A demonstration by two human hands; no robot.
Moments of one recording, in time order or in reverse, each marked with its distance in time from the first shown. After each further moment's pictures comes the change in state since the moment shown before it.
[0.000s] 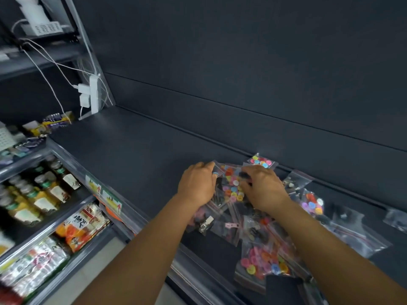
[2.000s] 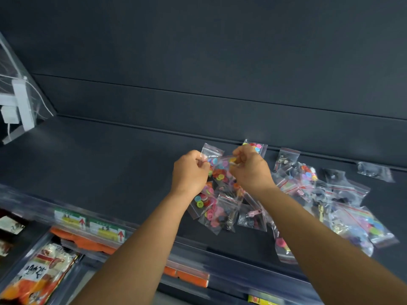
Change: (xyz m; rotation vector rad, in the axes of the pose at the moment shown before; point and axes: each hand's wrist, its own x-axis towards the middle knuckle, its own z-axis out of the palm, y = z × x) left_hand 0.016 -0.041 -0.026 -0.606 0.020 0.000; right_hand 0.002 -0.077 0.015 0.553 0.340 0.410
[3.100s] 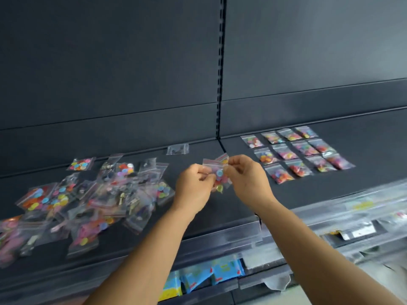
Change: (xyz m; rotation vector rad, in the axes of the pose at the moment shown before) left_hand -0.215 0.241 0.259 -0.354 -0.526 0.158; right_hand -0.176 0.198 -0.317 0.143 0.446 0.192
